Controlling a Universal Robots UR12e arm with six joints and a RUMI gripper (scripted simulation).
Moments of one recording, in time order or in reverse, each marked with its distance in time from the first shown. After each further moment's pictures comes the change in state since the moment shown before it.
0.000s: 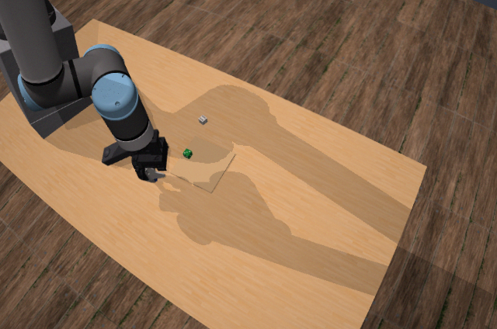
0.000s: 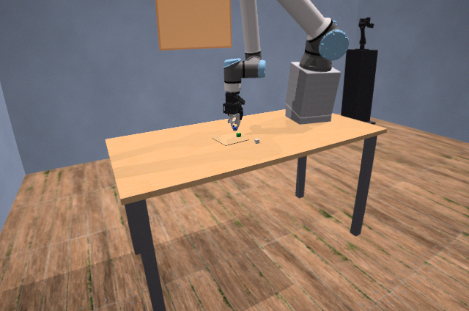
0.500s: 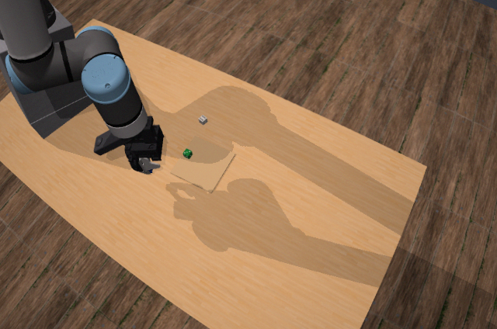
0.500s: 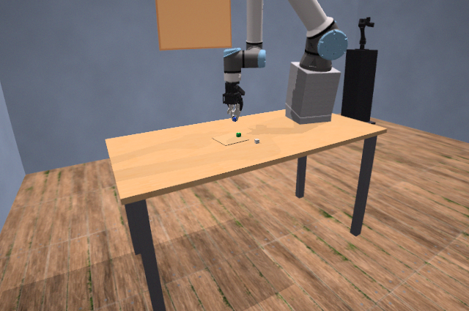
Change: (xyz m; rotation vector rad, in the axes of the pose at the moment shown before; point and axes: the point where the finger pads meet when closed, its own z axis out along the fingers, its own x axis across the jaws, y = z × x) arm 0.000 0.000 -0.053 -0.001 -0.001 0.000
